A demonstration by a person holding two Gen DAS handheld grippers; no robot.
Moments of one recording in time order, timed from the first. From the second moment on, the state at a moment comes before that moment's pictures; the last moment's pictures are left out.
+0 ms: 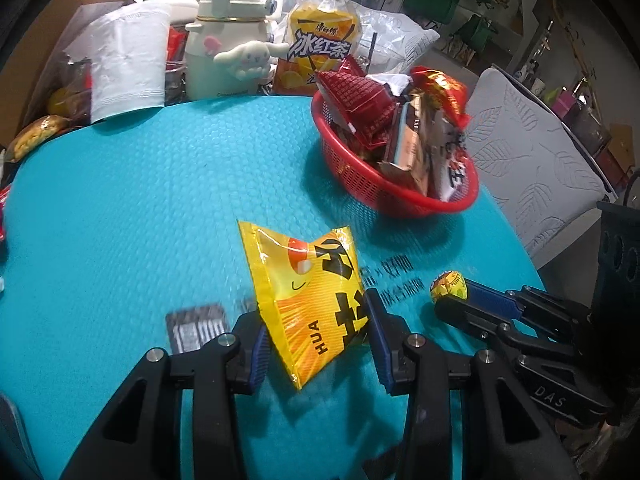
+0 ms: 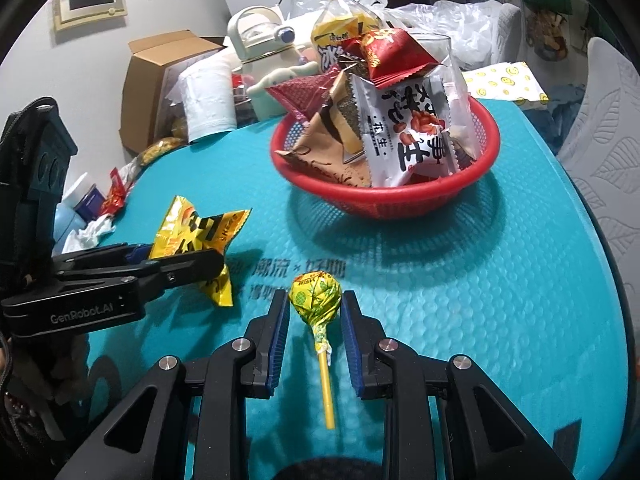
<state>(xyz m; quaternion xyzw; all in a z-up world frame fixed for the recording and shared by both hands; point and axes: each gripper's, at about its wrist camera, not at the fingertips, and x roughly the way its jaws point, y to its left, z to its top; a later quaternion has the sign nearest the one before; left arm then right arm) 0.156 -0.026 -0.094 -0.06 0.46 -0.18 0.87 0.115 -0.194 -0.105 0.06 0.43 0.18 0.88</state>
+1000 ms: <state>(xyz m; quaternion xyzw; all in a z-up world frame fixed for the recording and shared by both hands) 0.046 -0.039 -0.014 -0.04 0.37 -0.20 0.90 0.014 -0.200 -0.040 0.05 0.36 0.20 0.91</state>
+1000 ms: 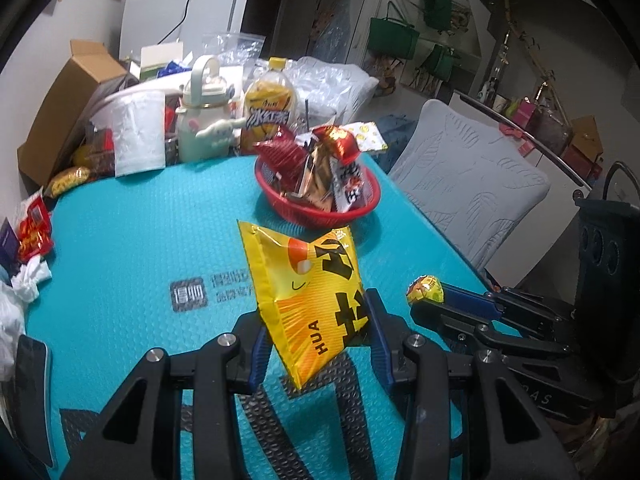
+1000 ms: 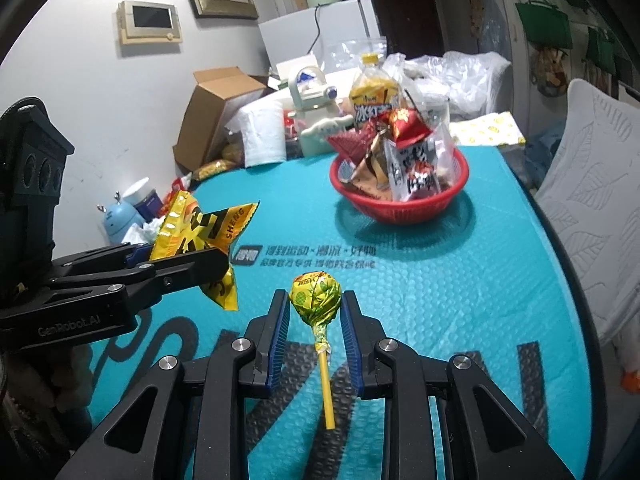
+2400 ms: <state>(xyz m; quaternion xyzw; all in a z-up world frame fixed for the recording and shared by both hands) 0.234 -0.083 -0.033 0.00 0.39 -0.19 0.90 0.202 -0.266 -0.043 0.00 0.37 0.09 0.92</state>
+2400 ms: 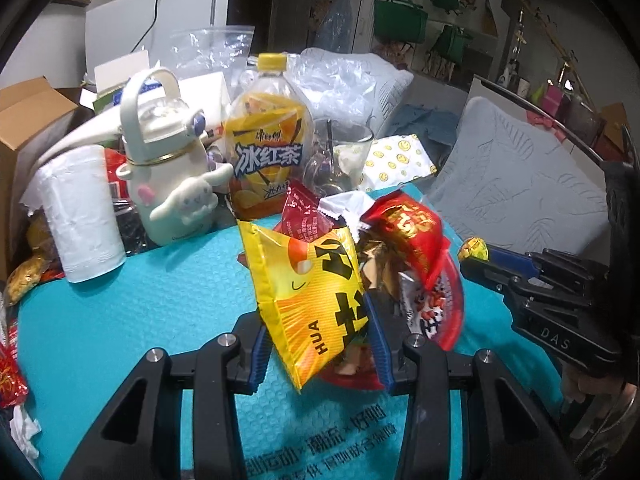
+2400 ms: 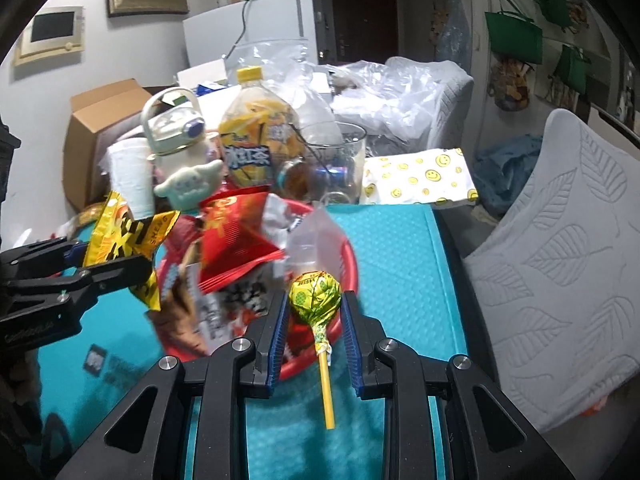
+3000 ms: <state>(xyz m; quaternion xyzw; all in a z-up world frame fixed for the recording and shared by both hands) 0.240 -0.082 -0.043 0.01 0.39 -0.18 0.90 0.218 -0.271 -0.063 0.02 0.39 0.12 0.91</state>
